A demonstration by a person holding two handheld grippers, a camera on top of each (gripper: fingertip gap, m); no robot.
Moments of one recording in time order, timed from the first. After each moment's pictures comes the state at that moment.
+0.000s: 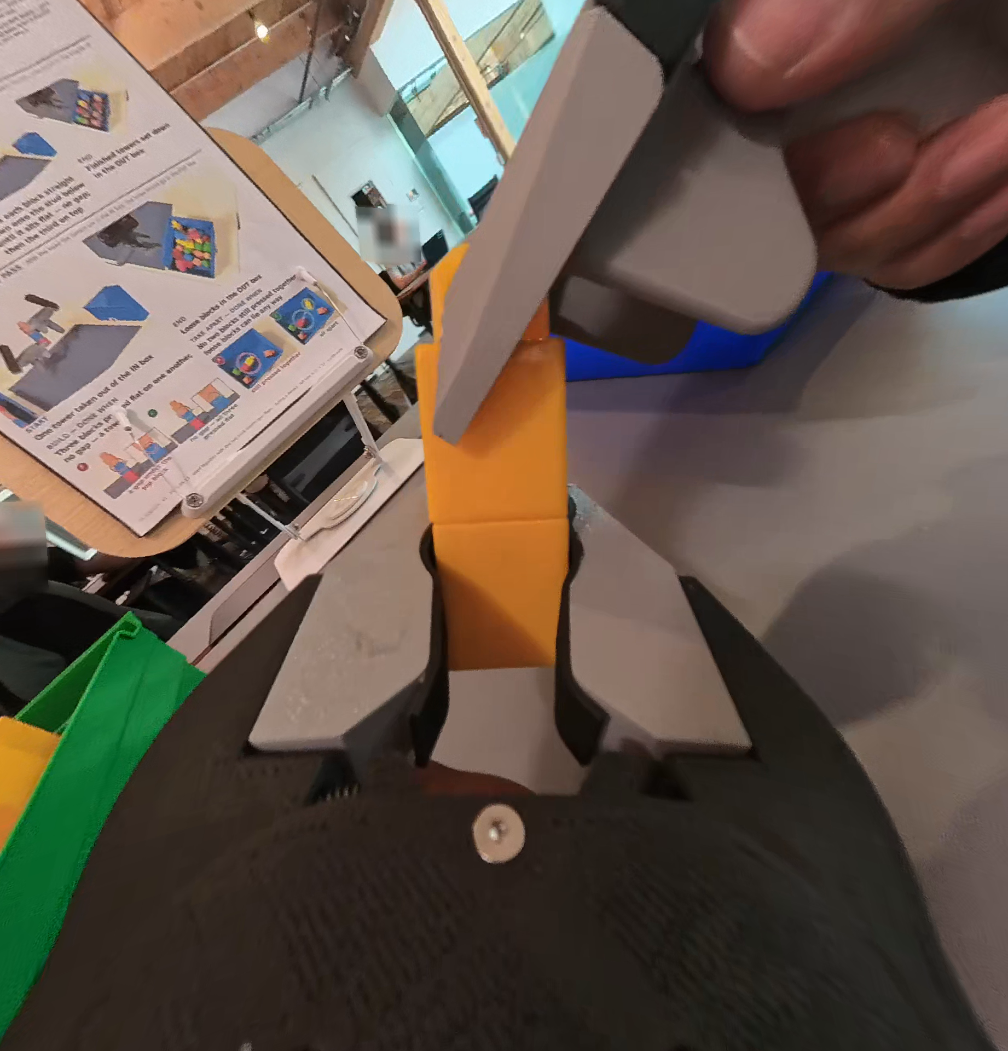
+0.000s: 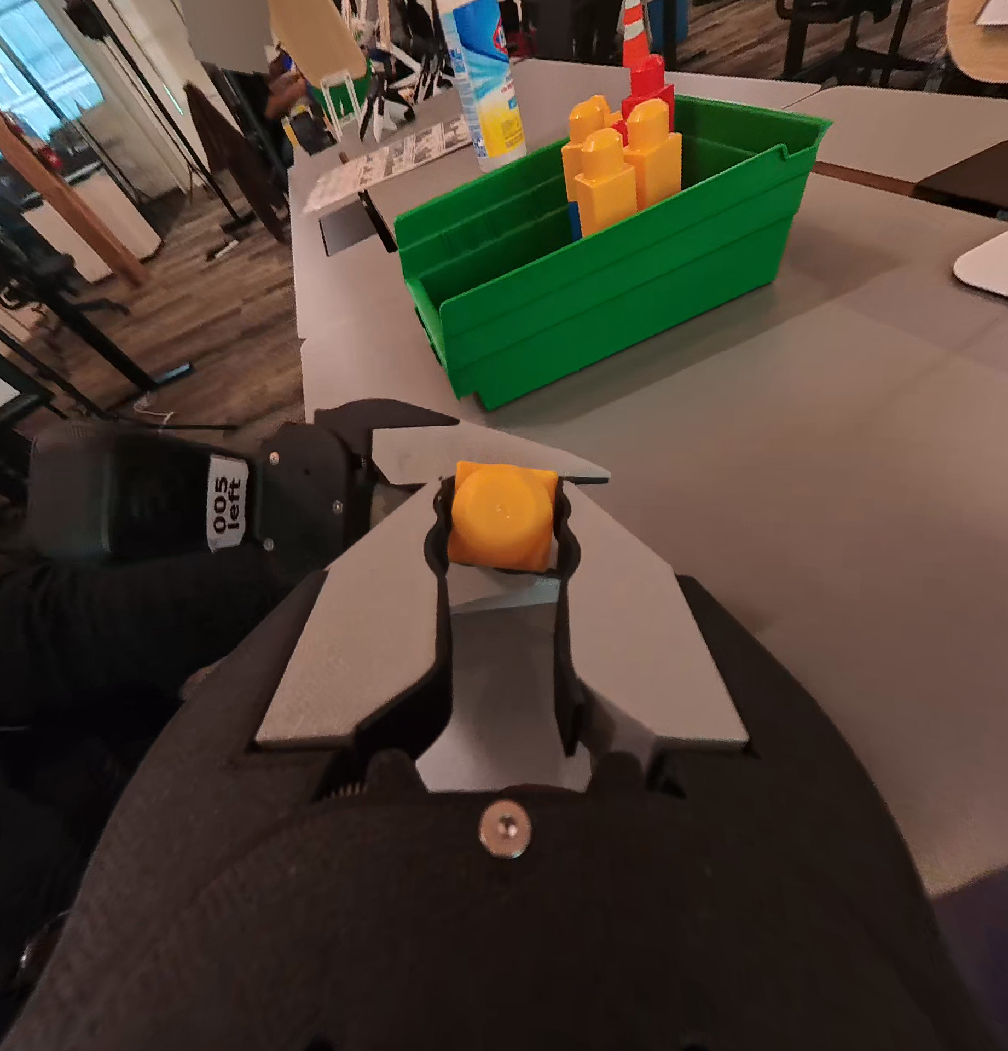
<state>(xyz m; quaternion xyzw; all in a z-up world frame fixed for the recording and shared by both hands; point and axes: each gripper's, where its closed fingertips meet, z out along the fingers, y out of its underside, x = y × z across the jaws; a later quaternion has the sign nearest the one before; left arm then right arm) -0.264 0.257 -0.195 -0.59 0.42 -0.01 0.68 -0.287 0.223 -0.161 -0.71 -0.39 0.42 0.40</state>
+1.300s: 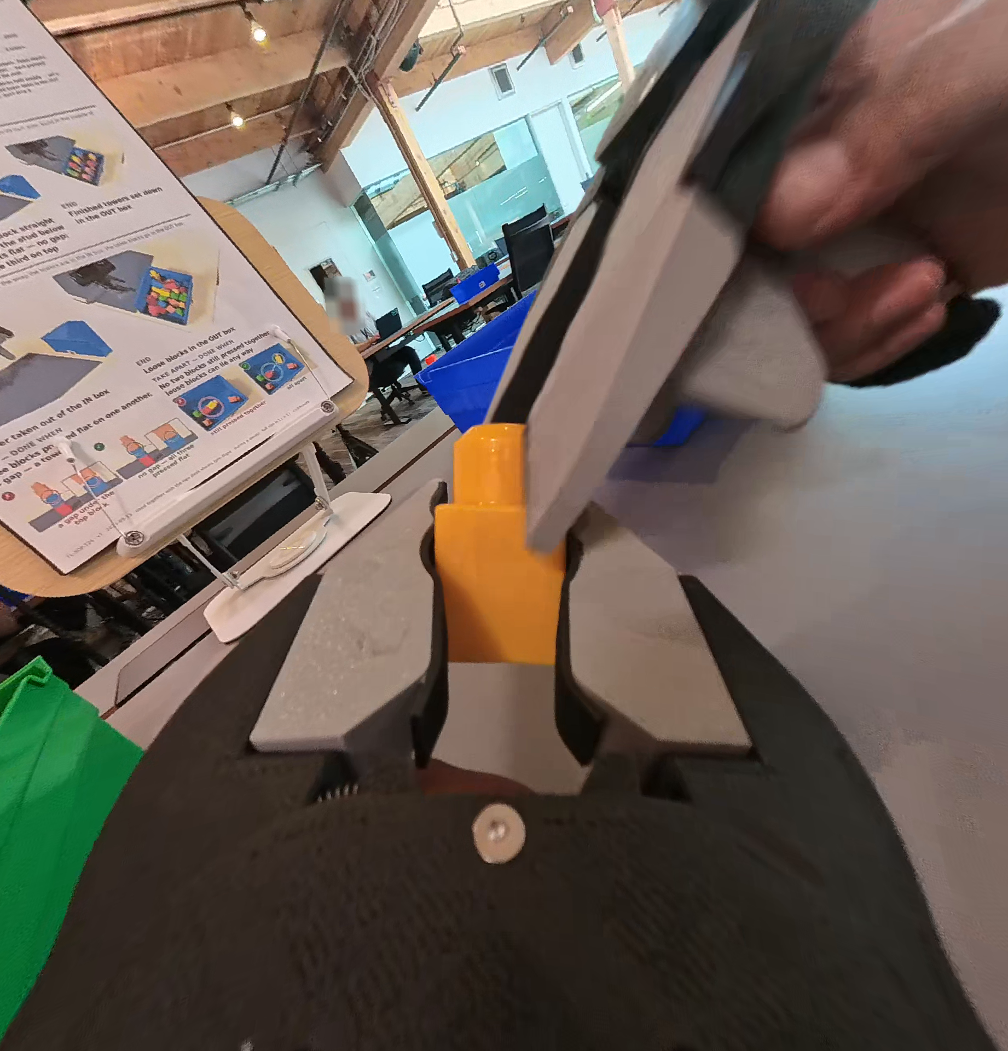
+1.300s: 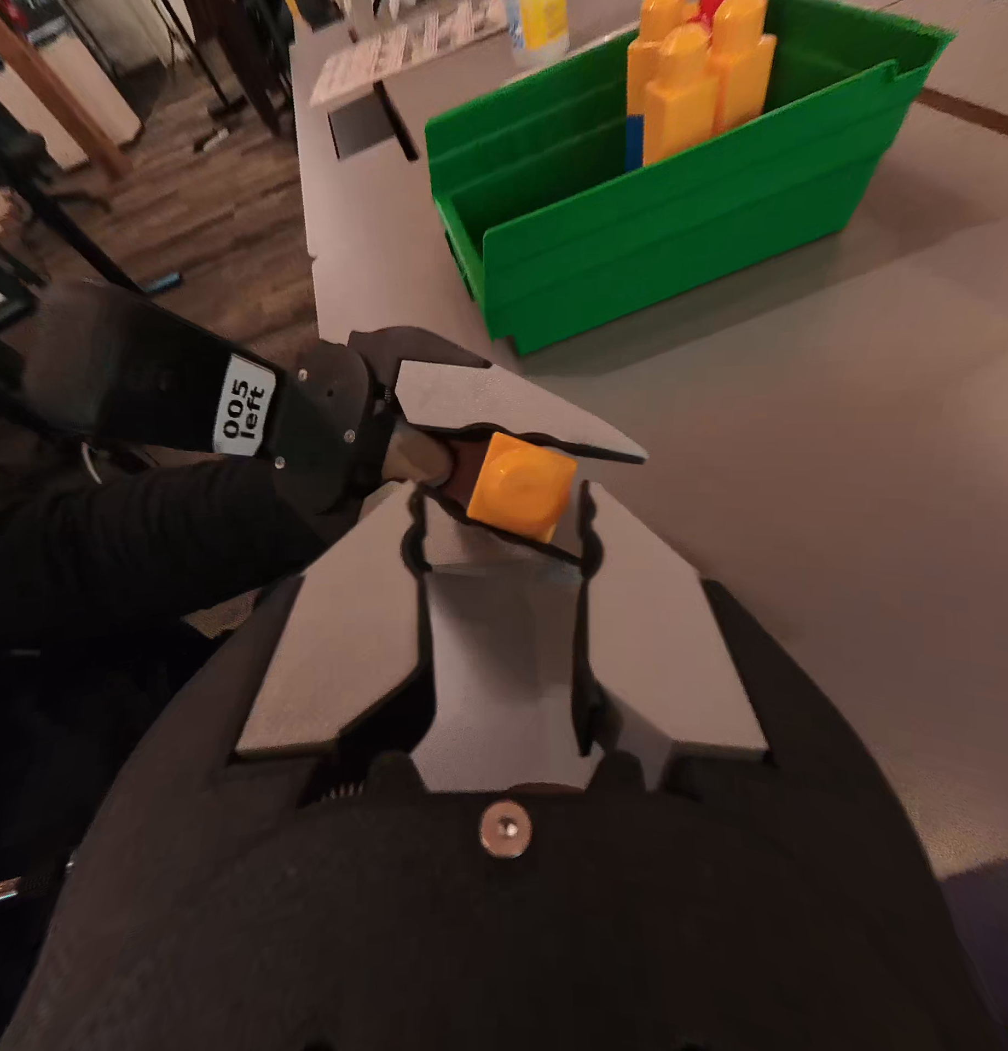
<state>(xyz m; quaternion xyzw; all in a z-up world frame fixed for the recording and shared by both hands) -0.259 0.236 -0.180 -0.56 0.42 -0.11 0.70 -0.294 0.199 -0.171 -0.72 -0.45 0.39 0.36</state>
